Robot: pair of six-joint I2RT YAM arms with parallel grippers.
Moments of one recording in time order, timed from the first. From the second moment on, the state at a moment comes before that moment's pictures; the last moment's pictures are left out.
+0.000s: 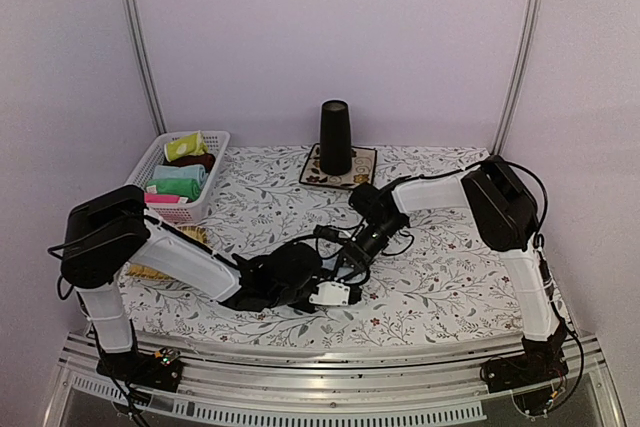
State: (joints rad) left arm -1.14 1.88 0.84 0.31 -0.31 0.92; right arm 0.72 2.33 1.64 -0.81 -1.01 -0.27
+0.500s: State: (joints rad) left arm -1.09 1.90 0.97 0.10 -0.21 0.84; right arm 0.64 2.06 1.47 -0.78 -0.87 -0.25
